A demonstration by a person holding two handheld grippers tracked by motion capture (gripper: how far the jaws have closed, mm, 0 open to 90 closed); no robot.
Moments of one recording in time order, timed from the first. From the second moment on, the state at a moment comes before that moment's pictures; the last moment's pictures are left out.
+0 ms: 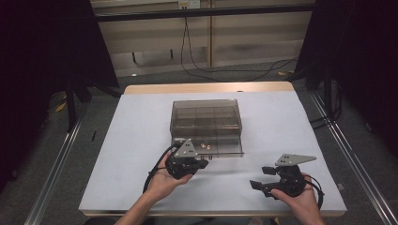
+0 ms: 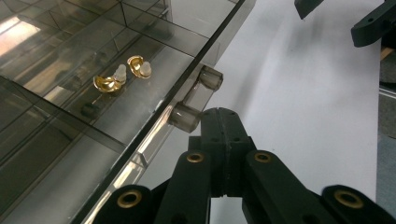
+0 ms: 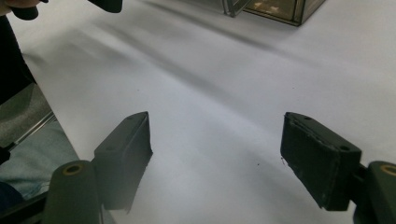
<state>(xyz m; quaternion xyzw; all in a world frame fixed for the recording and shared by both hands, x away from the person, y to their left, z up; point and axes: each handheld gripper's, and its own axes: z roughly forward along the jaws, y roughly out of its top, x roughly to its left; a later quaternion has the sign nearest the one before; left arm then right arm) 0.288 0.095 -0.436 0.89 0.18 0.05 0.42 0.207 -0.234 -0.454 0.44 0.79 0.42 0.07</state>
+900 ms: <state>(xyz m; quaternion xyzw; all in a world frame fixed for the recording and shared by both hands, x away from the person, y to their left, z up) 0.296 0.092 -0.435 0.88 0.19 0.06 0.43 0.201 -0.226 -0.453 0.42 0.80 0.42 0.07</state>
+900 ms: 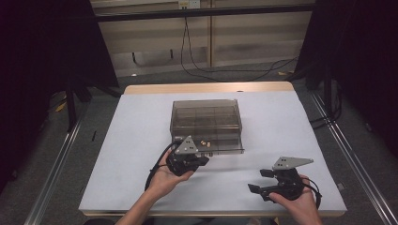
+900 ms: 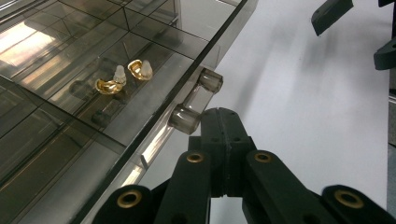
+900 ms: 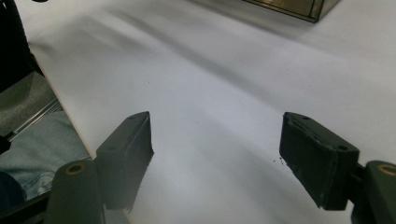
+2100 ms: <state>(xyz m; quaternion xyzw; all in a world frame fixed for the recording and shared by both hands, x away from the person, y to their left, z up) 0.317 0.091 -0.431 0.87 0.22 0.07 0.43 0.202 -0.224 -0.455 0.42 0.81 0.41 0.07</state>
